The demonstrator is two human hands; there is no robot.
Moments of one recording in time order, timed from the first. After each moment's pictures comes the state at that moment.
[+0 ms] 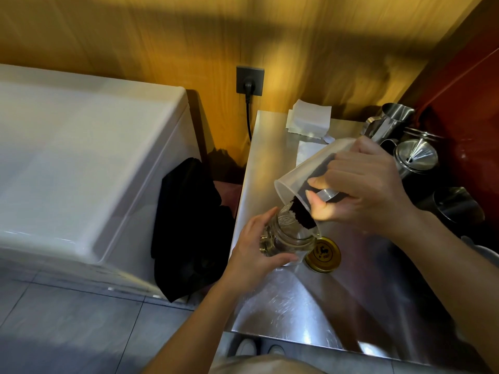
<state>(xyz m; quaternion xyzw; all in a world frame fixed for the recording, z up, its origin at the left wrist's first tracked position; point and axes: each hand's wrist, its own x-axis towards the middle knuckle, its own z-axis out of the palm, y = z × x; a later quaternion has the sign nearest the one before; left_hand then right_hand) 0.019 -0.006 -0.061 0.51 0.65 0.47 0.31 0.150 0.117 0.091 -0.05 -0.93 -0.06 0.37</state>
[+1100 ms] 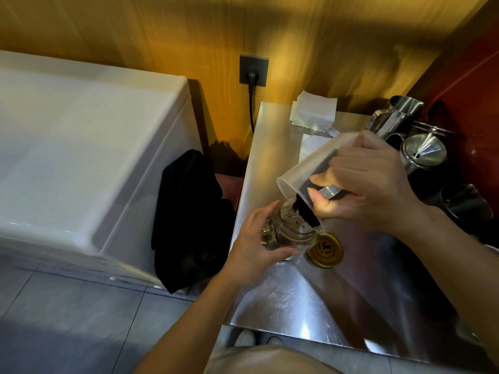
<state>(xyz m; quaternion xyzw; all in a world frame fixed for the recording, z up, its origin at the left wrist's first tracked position) 0.018 -0.003 -0.061 0.51 0.64 0.48 0.31 0.150 0.121 0.090 -0.04 -0.93 -0.06 0.36</state>
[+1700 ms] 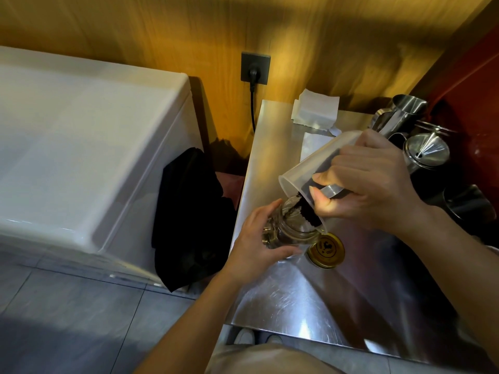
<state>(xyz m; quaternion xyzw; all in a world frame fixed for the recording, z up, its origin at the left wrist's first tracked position) 0.019 -0.001 -0.061 0.51 0.64 0.48 0.31 0.148 0.122 0.089 -0.03 -0.93 -0.07 0.36</state>
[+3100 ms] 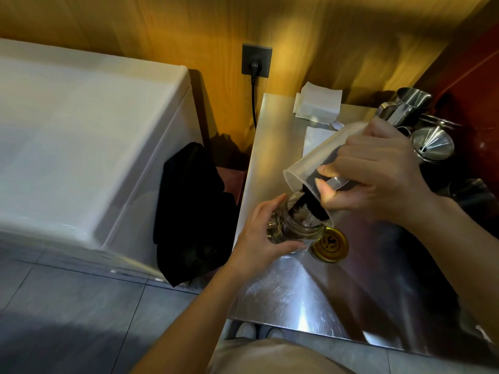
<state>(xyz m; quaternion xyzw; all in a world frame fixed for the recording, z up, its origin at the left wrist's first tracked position) 0.016 0.000 -0.063 0.51 0.64 0.47 0.33 0.147 0.126 0.093 -0.02 -0.93 -0.08 0.35</state>
